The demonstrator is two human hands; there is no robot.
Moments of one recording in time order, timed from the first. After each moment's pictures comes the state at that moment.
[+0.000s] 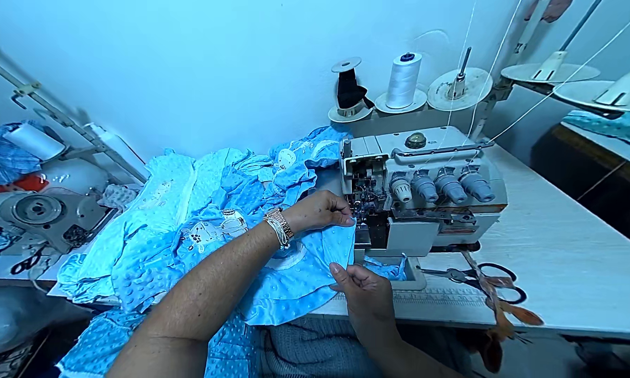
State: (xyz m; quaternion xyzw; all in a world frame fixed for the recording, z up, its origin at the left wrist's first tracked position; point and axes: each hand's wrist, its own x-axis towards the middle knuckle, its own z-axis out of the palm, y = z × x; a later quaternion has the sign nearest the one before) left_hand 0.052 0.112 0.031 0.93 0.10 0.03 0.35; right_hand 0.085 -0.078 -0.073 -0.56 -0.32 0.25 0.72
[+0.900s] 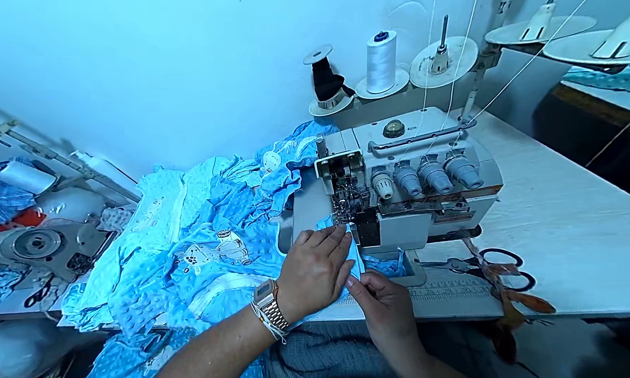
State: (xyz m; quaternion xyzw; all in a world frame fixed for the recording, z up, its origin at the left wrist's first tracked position) left_hand 0.019 0.026 -0.023 0.97 0.08 0.23 -0.09; right_hand 0.109 -0.095 -0.095 -0.54 -0.31 0.24 0.74
